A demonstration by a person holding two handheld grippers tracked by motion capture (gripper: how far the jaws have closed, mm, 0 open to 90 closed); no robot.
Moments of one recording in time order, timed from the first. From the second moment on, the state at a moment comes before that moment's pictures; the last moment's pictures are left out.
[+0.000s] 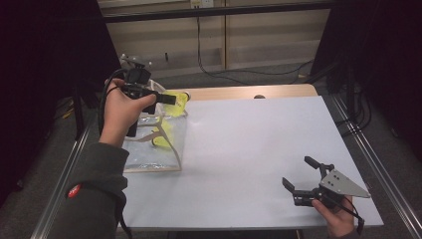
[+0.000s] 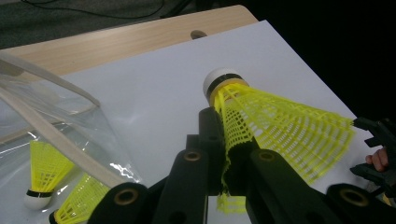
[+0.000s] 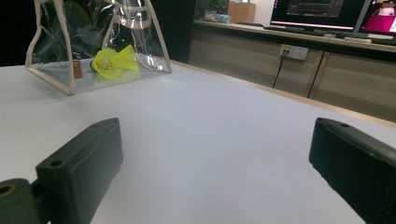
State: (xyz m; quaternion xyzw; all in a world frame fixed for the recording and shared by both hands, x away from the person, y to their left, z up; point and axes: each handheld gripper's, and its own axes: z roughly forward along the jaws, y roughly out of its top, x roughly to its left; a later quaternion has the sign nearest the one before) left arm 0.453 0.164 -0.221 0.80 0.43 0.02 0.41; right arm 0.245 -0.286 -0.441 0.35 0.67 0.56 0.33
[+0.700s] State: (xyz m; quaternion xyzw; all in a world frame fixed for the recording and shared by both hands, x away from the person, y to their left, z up) left arm 0.455 0.176 -0.218 0.80 0.44 0.04 0.41; right arm 0.245 -0.286 -0.441 0.35 0.67 0.56 0.33
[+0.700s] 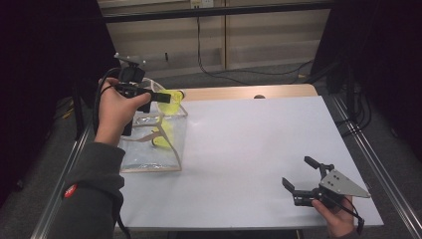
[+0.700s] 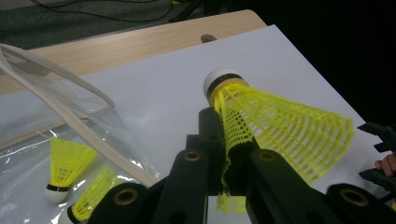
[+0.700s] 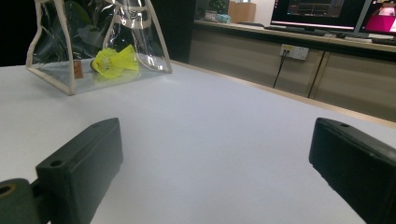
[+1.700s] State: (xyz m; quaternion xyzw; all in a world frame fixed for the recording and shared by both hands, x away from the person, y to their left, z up) left arm 0.456 0.195 -0.216 0.78 0.47 0.05 0.41; right arm 0.245 -0.286 -0.441 0.35 0.67 0.56 0.33
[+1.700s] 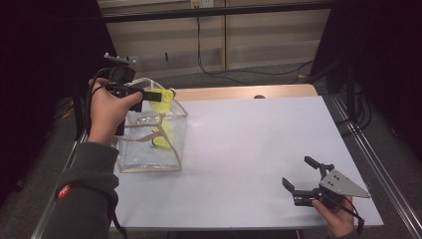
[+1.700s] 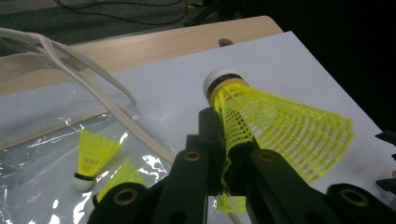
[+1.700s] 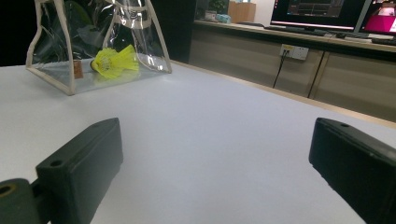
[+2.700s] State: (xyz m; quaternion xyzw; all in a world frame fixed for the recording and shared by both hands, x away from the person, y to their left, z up) left arm 0.458 0.213 -0.217 0.77 0.48 0.07 0.40; right arm 0.246 -0.286 -0.441 0.35 0.67 0.56 0.34
